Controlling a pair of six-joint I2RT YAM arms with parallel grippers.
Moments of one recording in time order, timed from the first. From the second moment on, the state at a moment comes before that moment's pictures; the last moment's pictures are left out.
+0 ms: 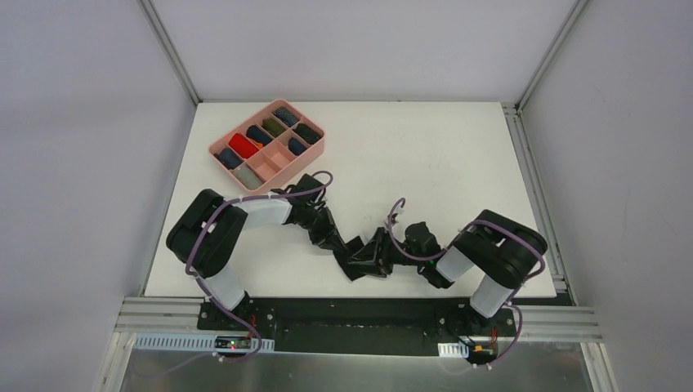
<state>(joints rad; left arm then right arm) -0.58 1.68 0.80 -0.31 0.52 -1.04 0.82 1.74 0.21 1.14 -0.55 1.43</state>
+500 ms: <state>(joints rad) -0.58 1.69 0.80 -0.31 0.53 -1.02 0.89 1.14 0.40 0.12 -0.30 1.07</state>
